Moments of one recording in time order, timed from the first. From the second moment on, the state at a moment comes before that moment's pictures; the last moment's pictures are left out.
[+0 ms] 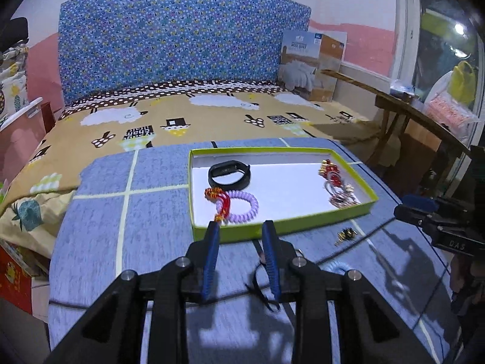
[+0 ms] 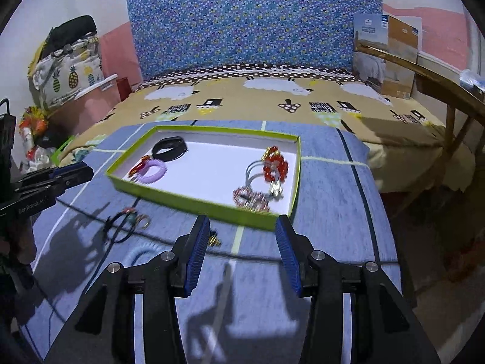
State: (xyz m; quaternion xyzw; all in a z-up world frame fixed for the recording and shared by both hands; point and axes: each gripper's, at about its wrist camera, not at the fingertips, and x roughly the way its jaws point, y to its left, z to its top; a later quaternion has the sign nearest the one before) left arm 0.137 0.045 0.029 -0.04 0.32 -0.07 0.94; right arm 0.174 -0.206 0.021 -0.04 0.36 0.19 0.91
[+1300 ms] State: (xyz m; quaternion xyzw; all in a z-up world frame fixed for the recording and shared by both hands) left arm 0.098 0.022 0.001 -0.02 0.36 -0.08 0.93; right arm 0.129 -0.198 0.001 -0.03 0.37 0.22 0.90
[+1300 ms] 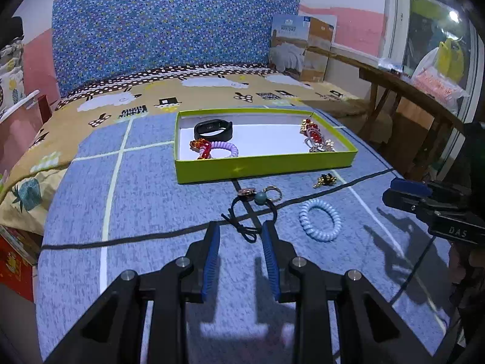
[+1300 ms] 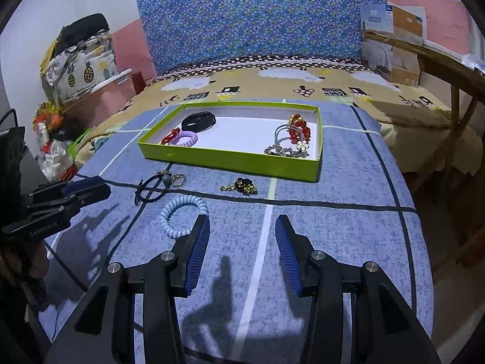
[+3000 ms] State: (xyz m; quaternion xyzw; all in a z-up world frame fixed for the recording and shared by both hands) left arm 0.160 0.002 -0.024 0.03 0.41 -0.11 0.90; right arm 0.203 -0.157 -0.032 -0.11 0.42 0.23 0.87
